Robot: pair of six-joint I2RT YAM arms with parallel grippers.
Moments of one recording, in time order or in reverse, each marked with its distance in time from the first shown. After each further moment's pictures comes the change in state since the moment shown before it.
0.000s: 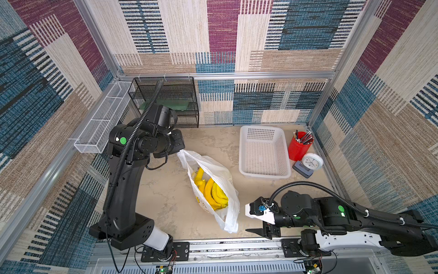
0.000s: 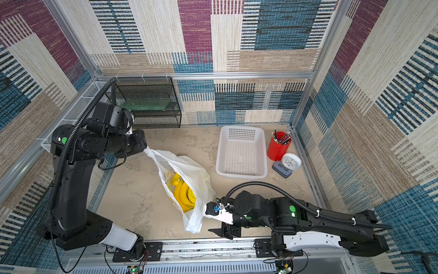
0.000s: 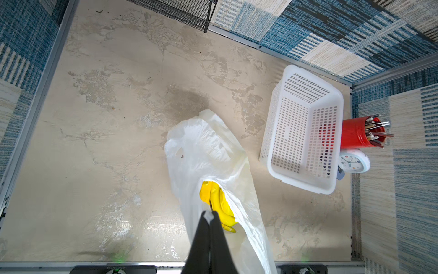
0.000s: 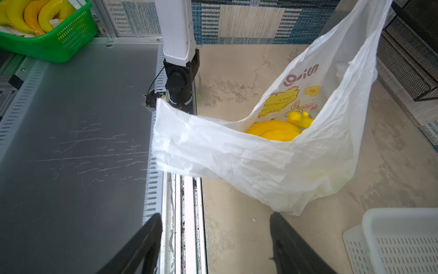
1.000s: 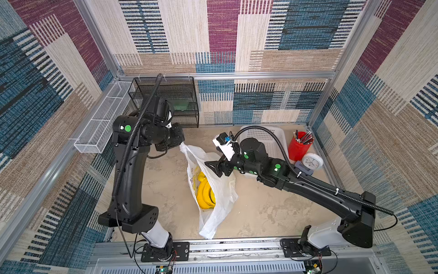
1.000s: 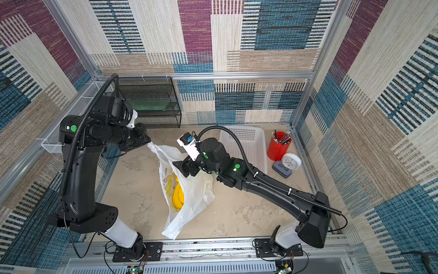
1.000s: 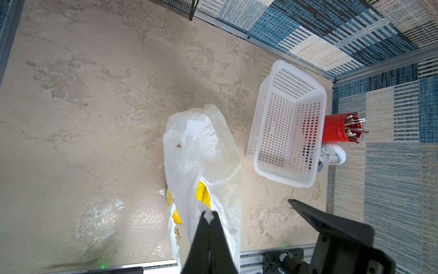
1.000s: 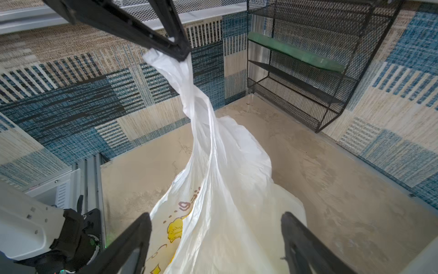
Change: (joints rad) left arm 0.154 0.126 0.090 0.000 0.205 0.055; right arm -0.476 0.569 0.318 0.549 -0.111 0.159
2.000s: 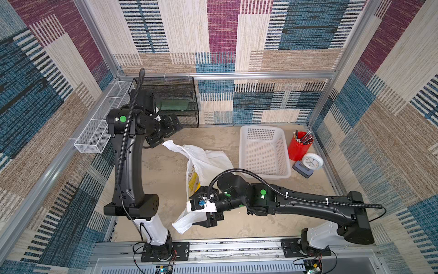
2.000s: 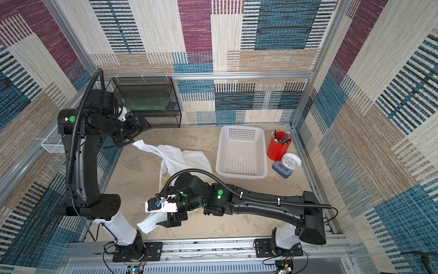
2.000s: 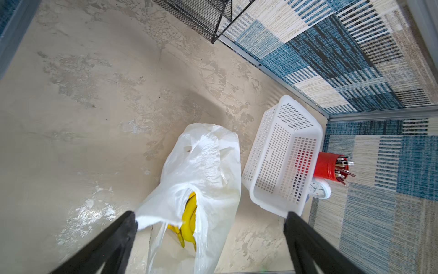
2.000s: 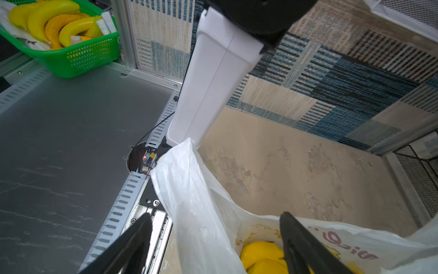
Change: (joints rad) left arm 0.156 0.045 0.044 0.000 0.040 -0.021; right arm 0.357 0.042 -0.059 -0.097 -0.217 -0.500
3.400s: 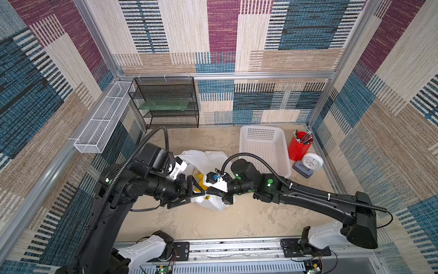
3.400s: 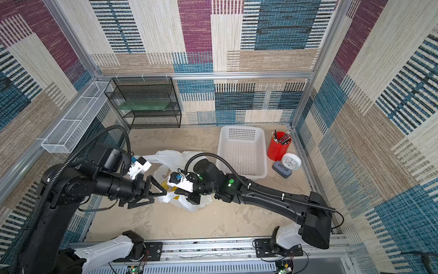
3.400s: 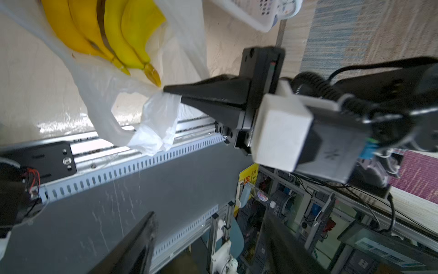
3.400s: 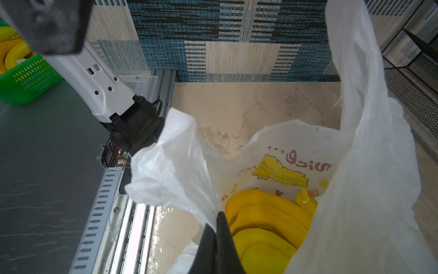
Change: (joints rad) left arm -0.474 -0.597 -0.778 0.000 0.392 -0.238; right arm -0.222 -0.060 -0.153 0.080 -0.058 0.192
